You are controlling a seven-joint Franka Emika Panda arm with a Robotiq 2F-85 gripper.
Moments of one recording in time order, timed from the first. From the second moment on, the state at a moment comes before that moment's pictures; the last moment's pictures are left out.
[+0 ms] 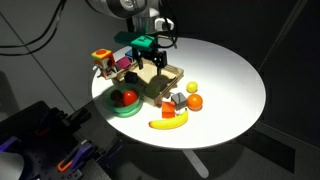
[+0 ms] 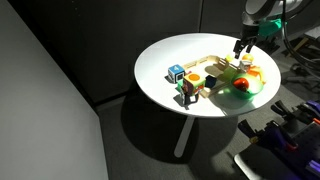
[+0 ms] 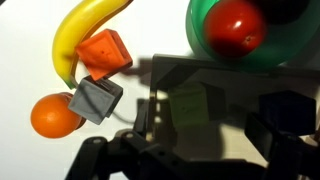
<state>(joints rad) -0.09 0.33 -0.08 -2.17 -0.01 2.44 -0.25</state>
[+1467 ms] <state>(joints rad) -0.09 0.63 -0.04 -1.95 -0.05 2.46 -0.27</state>
